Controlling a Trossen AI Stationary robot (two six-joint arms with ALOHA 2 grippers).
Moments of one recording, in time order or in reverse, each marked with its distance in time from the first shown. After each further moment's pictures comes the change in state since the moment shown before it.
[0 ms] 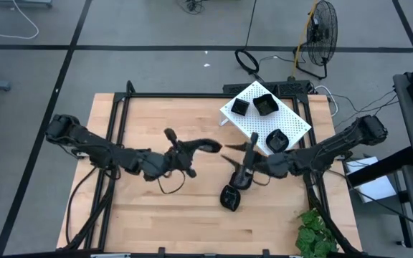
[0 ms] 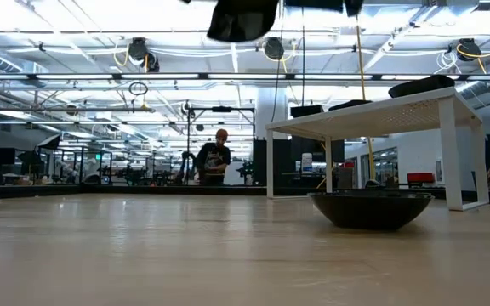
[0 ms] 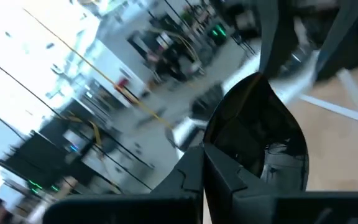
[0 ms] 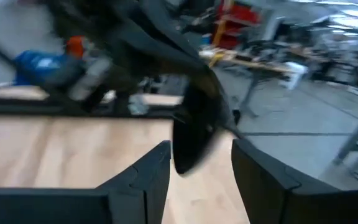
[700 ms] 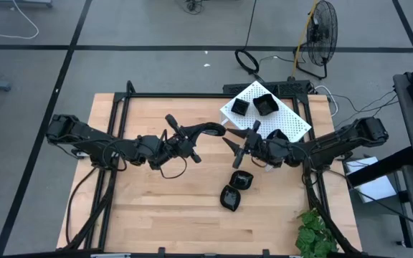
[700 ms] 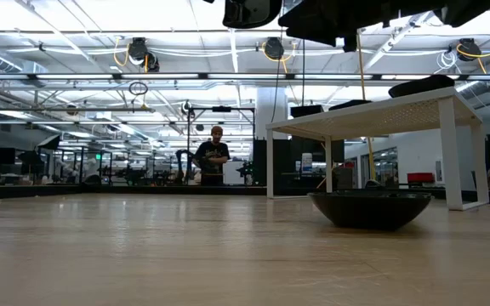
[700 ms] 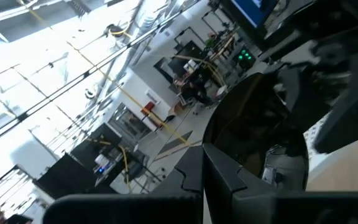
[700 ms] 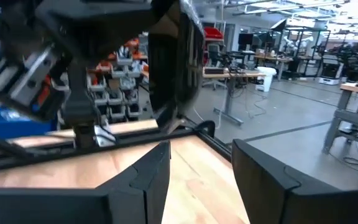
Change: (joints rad) left arm 0.130 0.001 0.000 0.275 0.127 0.259; right arm -0.180 0.003 -0.161 0.336 -0.056 0.049
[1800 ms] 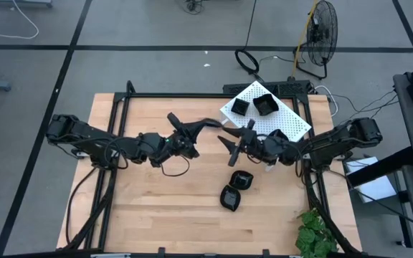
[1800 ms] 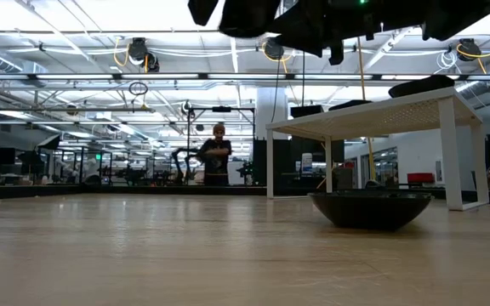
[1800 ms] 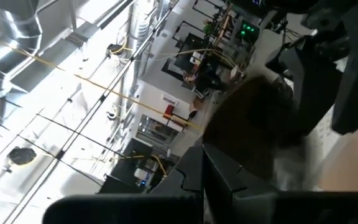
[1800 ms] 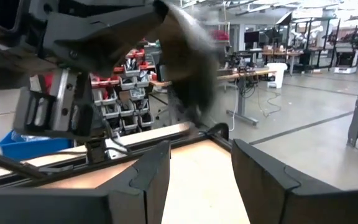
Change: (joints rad) left arm 0.029 0.000 0.000 -0.016 0.017 0.306; right arm -0.057 0.083 0.003 0.119 -0.087 0.094
